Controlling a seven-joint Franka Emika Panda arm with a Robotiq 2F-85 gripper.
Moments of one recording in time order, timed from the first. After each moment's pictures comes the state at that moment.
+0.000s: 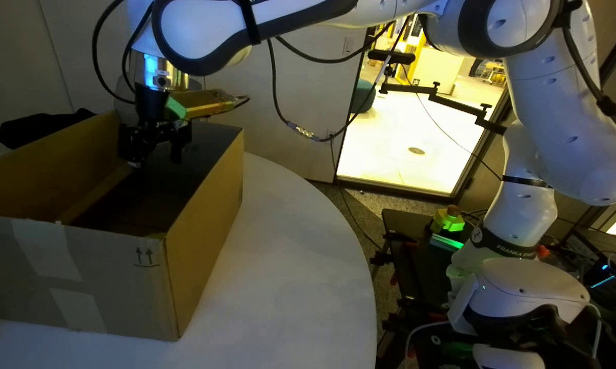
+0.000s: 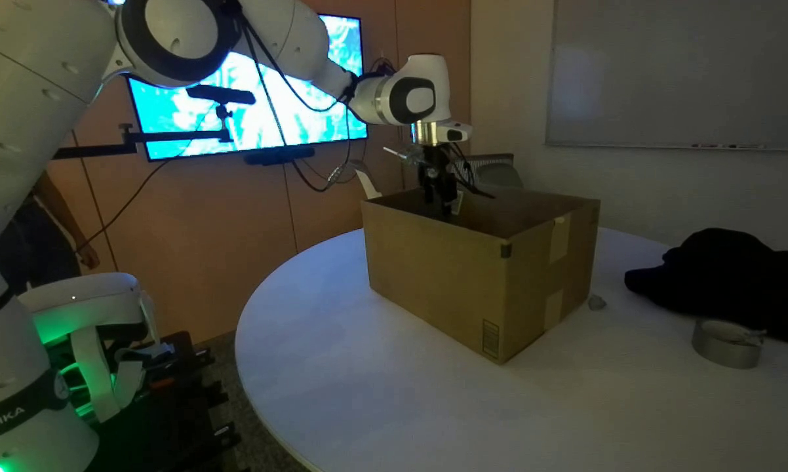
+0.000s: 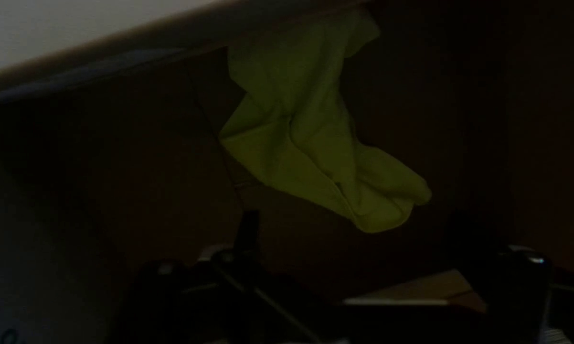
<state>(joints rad) 0.10 0.69 0.02 -1.28 0.03 2.12 0.29</state>
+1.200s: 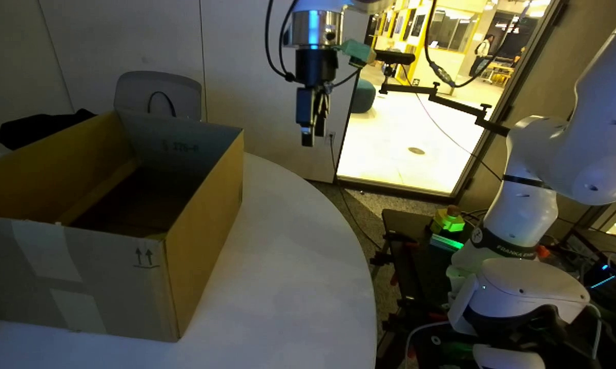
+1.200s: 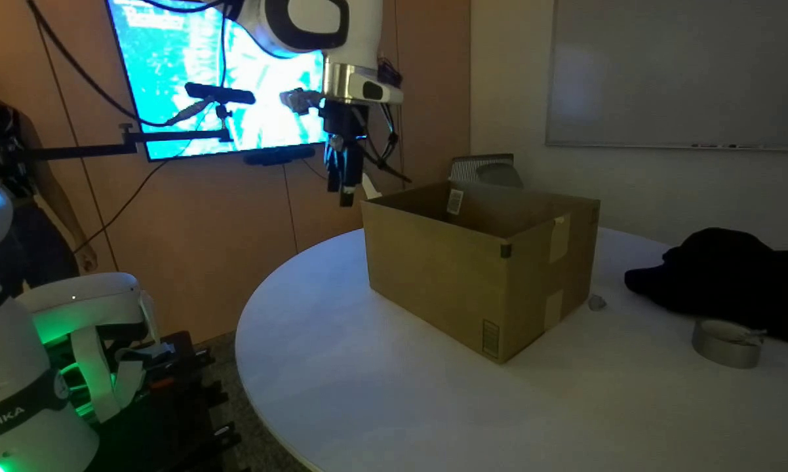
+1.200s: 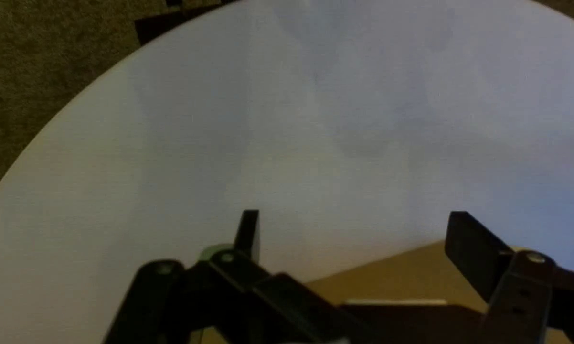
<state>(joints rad) 0.00 -0.13 -0.02 -2.17 0.11 1.91 0.10</state>
